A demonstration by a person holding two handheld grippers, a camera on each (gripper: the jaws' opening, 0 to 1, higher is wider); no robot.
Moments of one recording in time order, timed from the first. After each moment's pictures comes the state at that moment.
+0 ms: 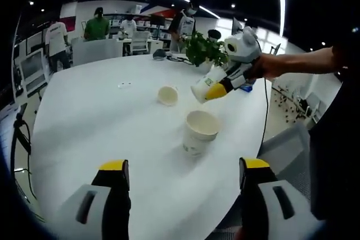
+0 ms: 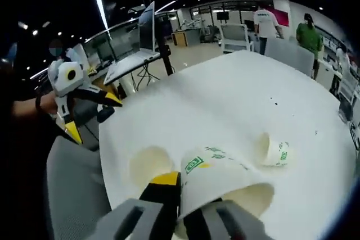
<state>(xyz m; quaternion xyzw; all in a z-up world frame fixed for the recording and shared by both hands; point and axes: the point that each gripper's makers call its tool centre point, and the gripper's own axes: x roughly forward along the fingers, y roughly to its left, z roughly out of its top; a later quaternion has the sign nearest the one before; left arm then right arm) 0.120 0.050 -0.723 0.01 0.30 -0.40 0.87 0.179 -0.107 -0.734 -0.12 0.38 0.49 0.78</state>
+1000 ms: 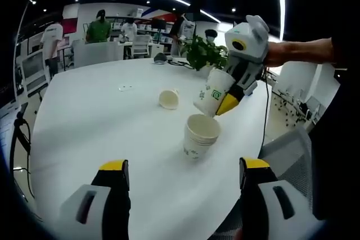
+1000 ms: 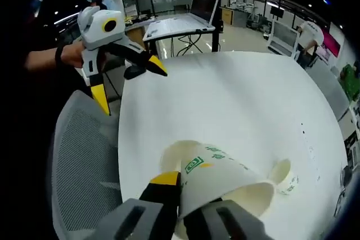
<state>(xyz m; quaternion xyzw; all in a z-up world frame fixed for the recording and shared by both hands) 0.121 0.049 -0.720 0.00 0.28 -0.40 0.87 0.134 -0.074 -0.735 -0.29 0.40 0.57 0.66</state>
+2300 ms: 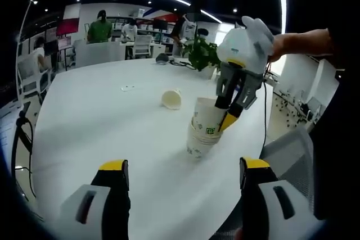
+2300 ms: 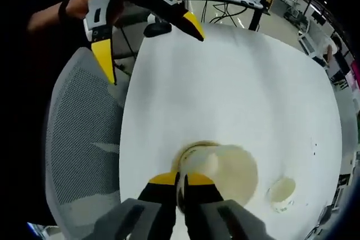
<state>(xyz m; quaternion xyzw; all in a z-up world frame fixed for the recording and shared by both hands) 0.125 0.060 -0.722 0.00 0.28 -0.40 0.87 0.124 -0.065 -0.765 -0.42 0.45 0.58 0.54</state>
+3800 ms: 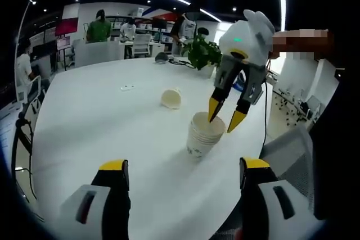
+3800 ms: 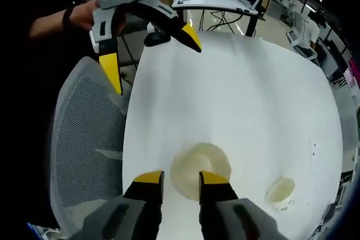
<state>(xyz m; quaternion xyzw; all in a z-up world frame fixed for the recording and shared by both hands) 0.125 0.056 -0.720 0.01 0.29 -0.40 0.87 0.122 -0.064 -0.751 -0.39 0.43 0.60 0.55</state>
